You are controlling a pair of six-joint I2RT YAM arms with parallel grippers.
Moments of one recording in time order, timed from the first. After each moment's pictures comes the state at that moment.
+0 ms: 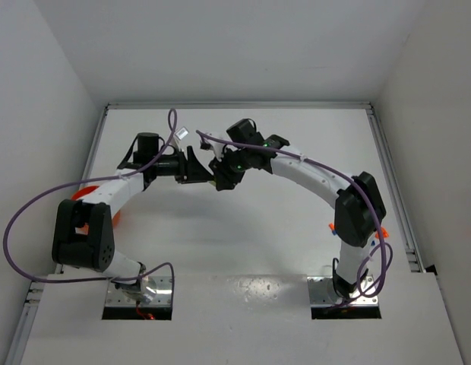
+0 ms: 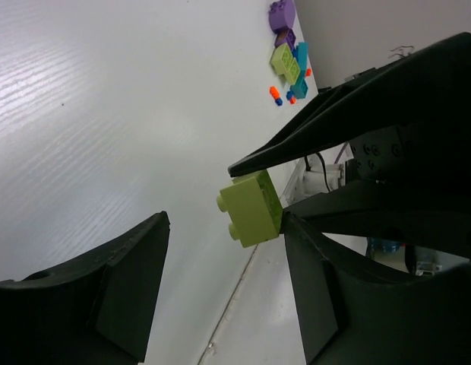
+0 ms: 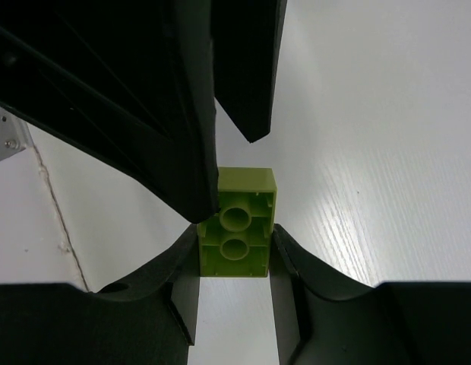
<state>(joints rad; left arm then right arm) -0.13 1.47 0.90 -0.08 1.02 -0.43 0.73 1.85 1.53 -0.58 -0.44 -0.24</state>
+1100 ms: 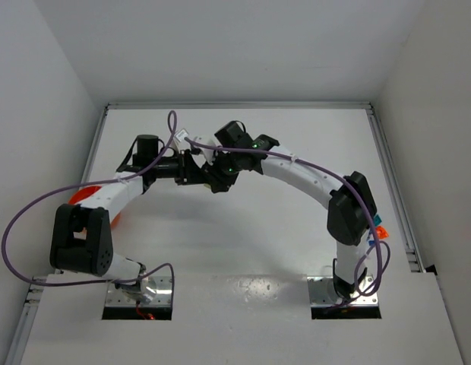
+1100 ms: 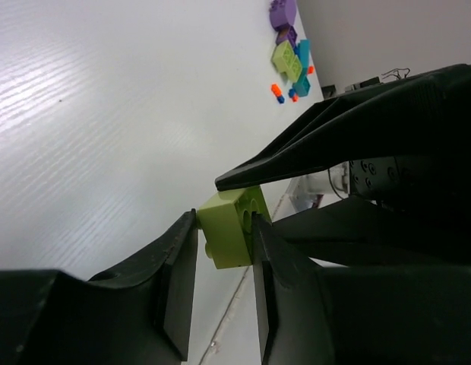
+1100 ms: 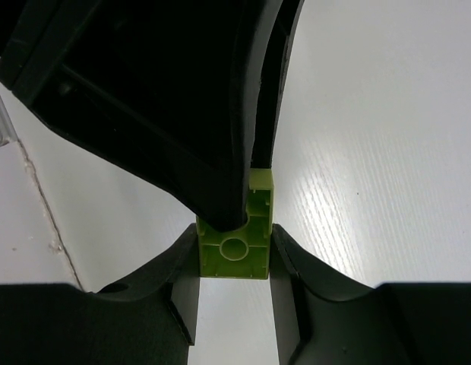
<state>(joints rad) -0.13 1.46 0.86 -0.07 1.03 -0.43 0.79 1.91 1.64 -0.67 -0.34 -0.26</state>
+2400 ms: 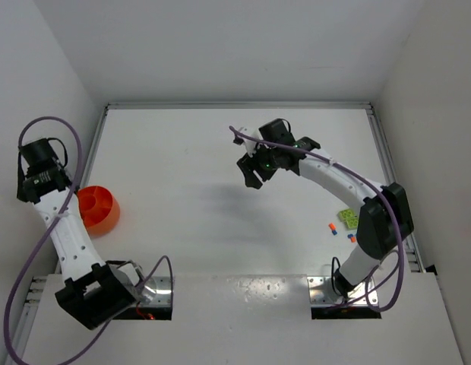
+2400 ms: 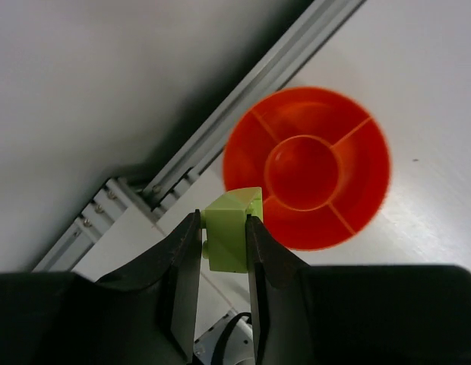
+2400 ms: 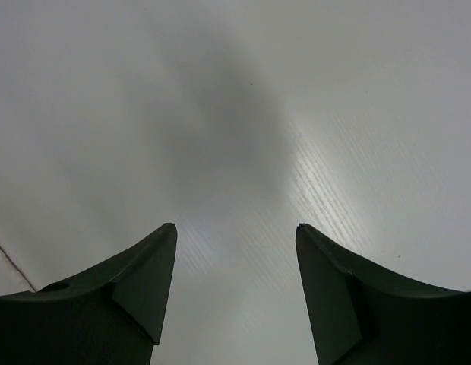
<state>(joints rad) 0.57 1.08 1.20 -0.89 -0.29 -0.04 0.58 1.65 1.31 -0.58 -0.27 -0.26</state>
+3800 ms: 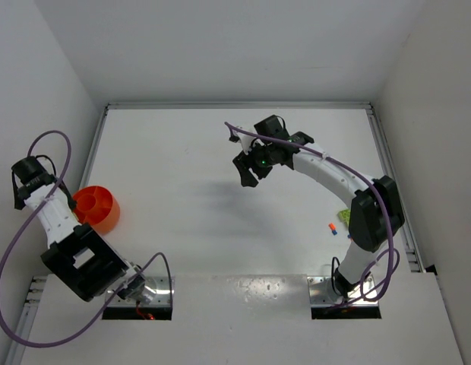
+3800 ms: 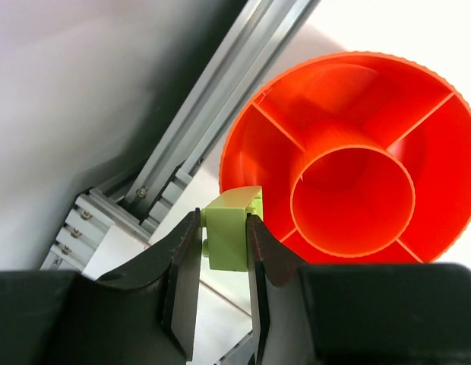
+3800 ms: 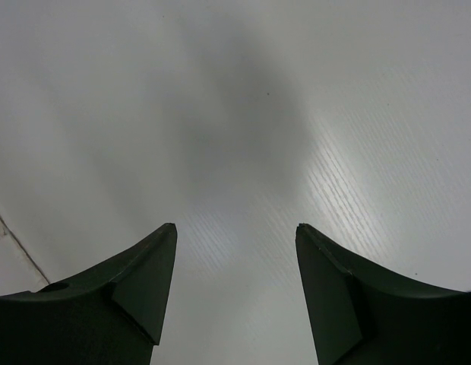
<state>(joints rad) 0.80 1.27 1.05 -0.74 -0.08 0.19 0.58 1.74 1.40 -0.63 -0.33 -0.25</state>
